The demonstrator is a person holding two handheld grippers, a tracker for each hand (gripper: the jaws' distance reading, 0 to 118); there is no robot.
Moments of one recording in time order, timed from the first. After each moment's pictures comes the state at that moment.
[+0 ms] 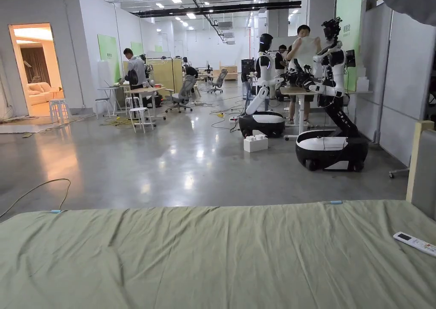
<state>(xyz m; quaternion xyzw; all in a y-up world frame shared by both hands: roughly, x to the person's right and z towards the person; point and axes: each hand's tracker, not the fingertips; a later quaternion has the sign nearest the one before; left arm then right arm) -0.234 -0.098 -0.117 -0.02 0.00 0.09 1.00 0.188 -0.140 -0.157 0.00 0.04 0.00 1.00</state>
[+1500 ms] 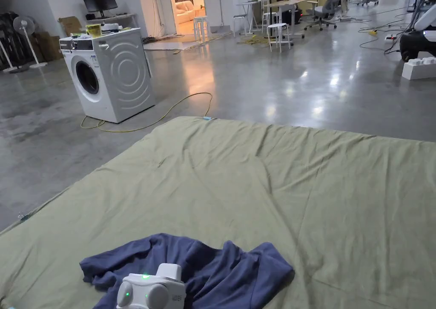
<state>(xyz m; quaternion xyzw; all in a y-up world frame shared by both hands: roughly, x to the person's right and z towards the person) -0.447 -0.356 -0.306 -0.48 0.15 0.12 0.86 0.190 -0.208 -0.149 -0.21 0.03 -0.05 0.98</state>
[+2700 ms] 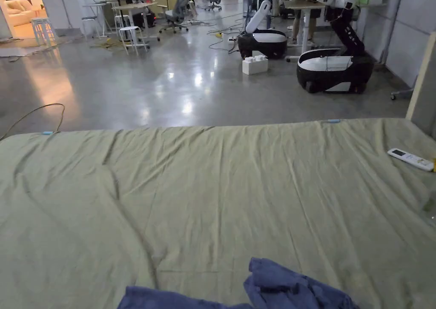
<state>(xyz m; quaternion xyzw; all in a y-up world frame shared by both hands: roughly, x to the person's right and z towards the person) 0.075 -0.347 -0.212 -0.41 -0.47 0.04 0.78 0.261 -0.243 -0.070 -0.22 -0.05 -0.09 0.97</state>
